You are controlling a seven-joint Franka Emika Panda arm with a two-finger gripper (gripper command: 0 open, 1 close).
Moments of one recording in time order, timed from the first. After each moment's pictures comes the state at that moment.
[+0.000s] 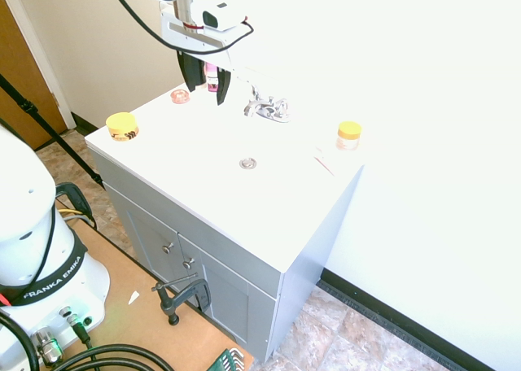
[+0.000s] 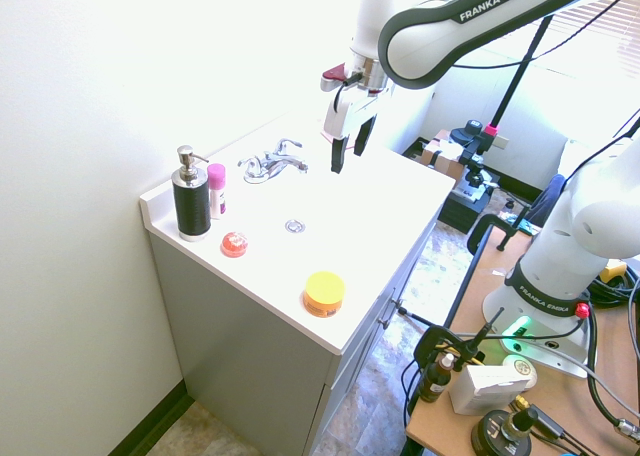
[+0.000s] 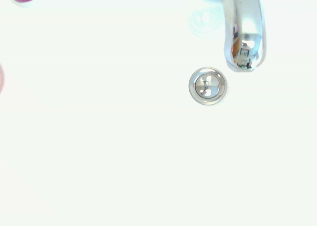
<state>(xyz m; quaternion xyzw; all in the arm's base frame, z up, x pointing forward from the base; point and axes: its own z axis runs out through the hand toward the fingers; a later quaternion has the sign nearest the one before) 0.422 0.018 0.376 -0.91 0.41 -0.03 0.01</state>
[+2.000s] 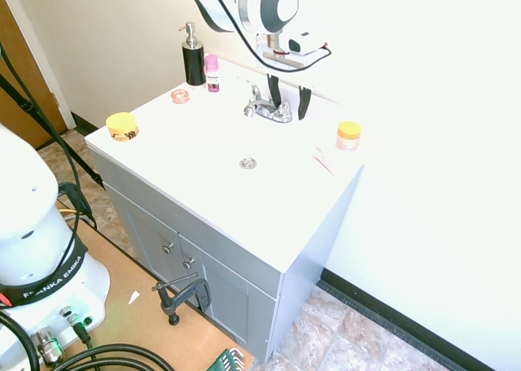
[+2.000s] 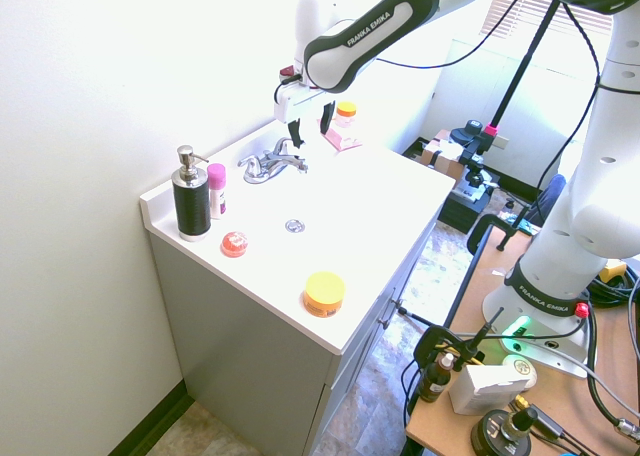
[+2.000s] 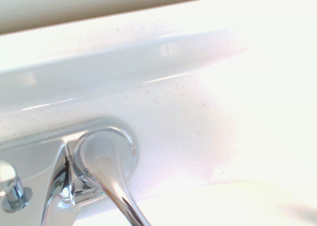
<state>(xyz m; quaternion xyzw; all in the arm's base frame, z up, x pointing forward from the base) 0.588 -0.090 0.306 -0.85 0.51 -0.07 -0.07</state>
